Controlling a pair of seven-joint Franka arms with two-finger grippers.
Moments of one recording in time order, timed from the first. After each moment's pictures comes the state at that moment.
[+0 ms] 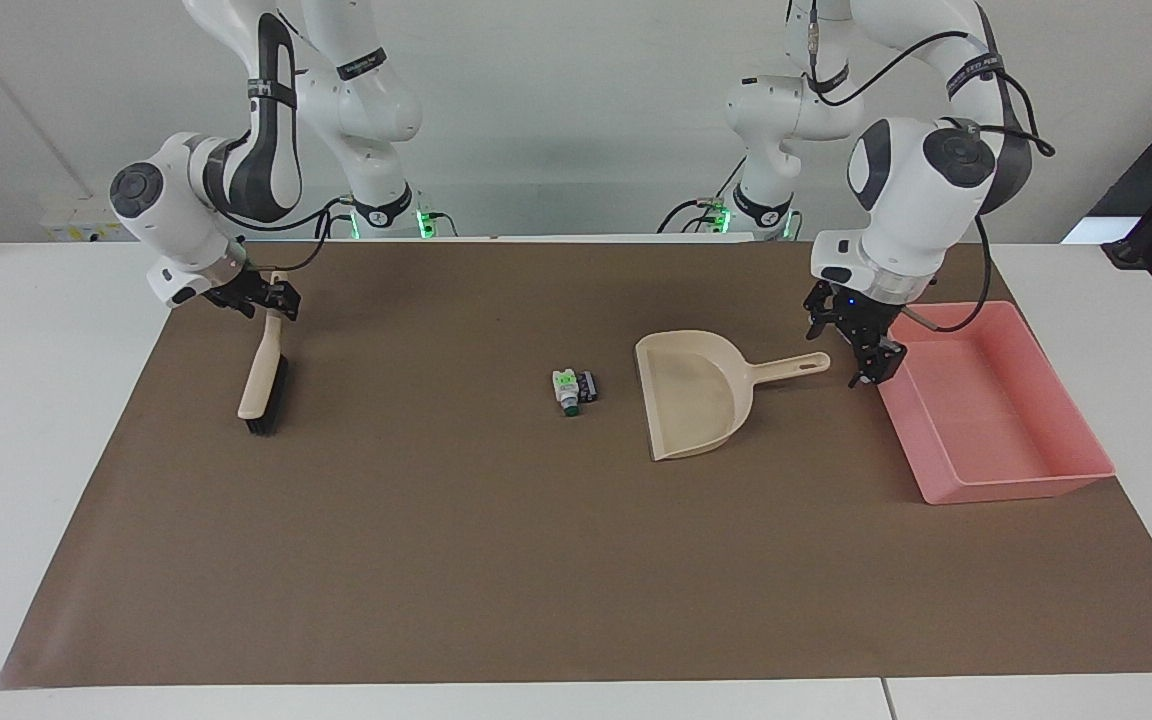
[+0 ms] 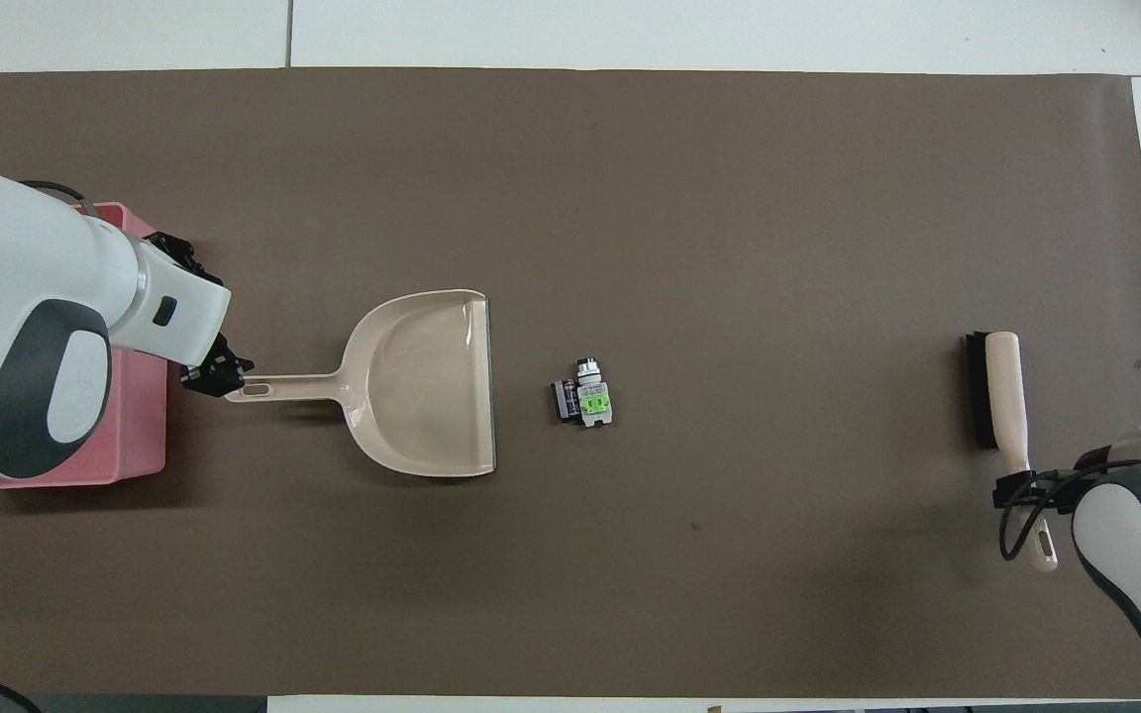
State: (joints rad) left arm -0.21 0.00 0.00 -2.01 0.00 2.01 1.05; right arm -0.31 -0.20 -0.01 -2.53 -0.02 2.11 -0.19
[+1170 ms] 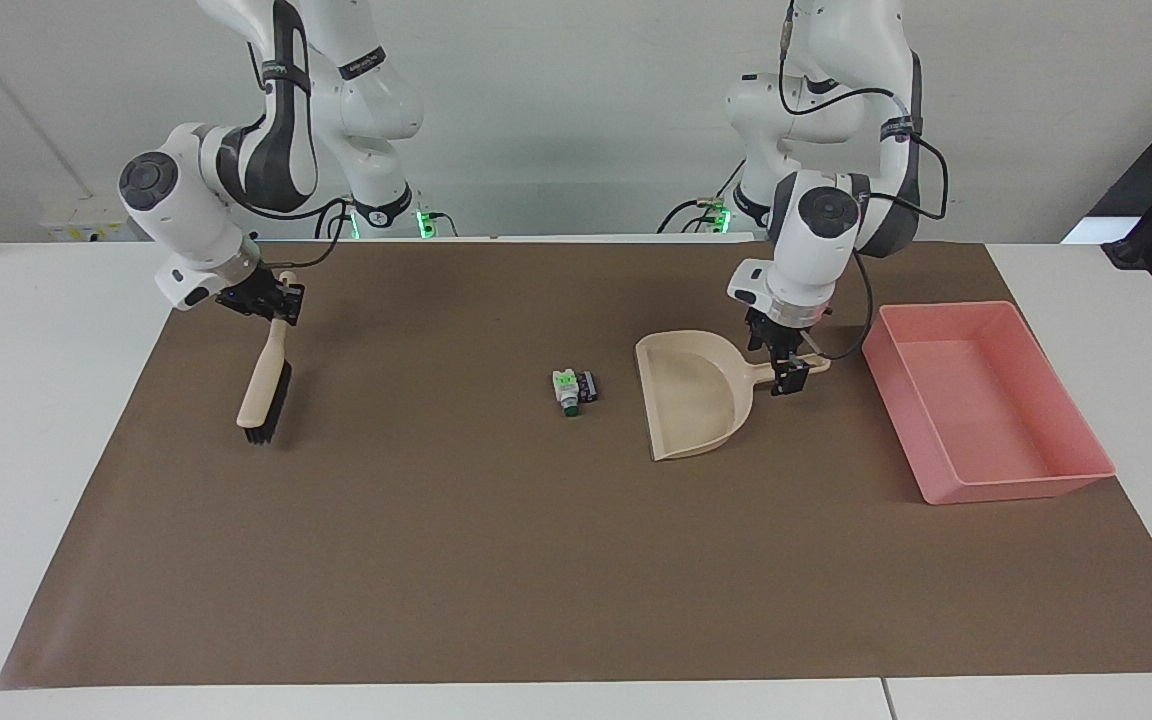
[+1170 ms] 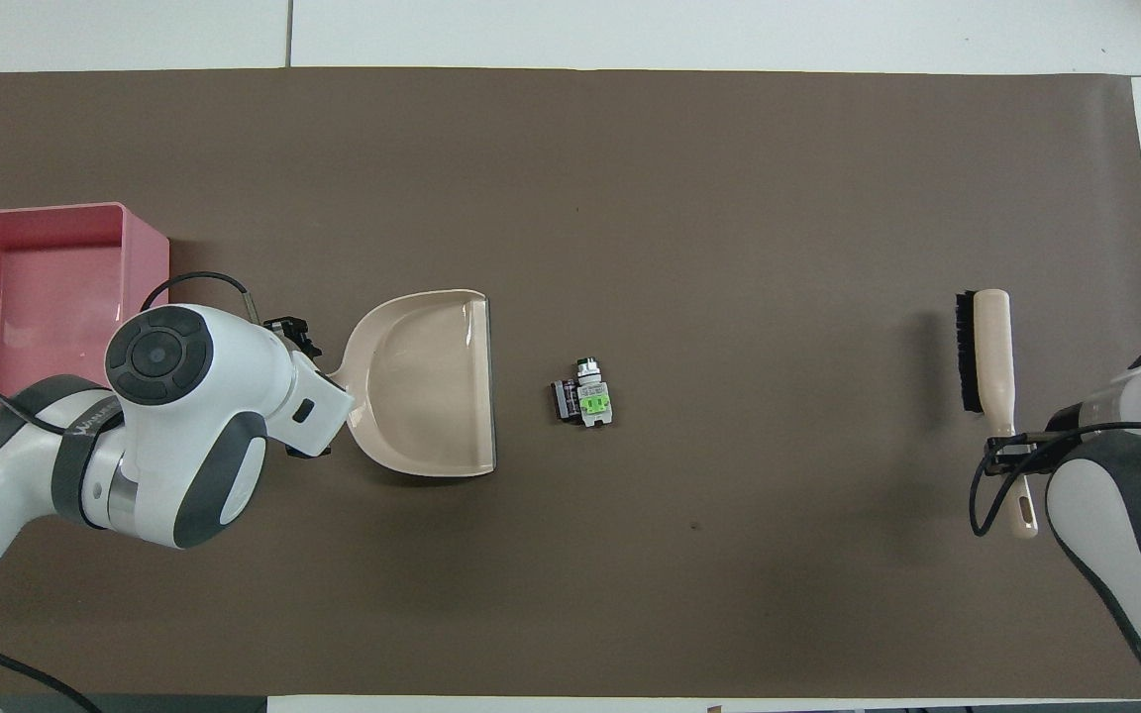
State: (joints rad) left arm -0.35 0.00 0.00 -2.29 0.06 2.29 1.05; right arm -0.15 -0.19 0.00 -2.37 0.00 1.97 -0.10
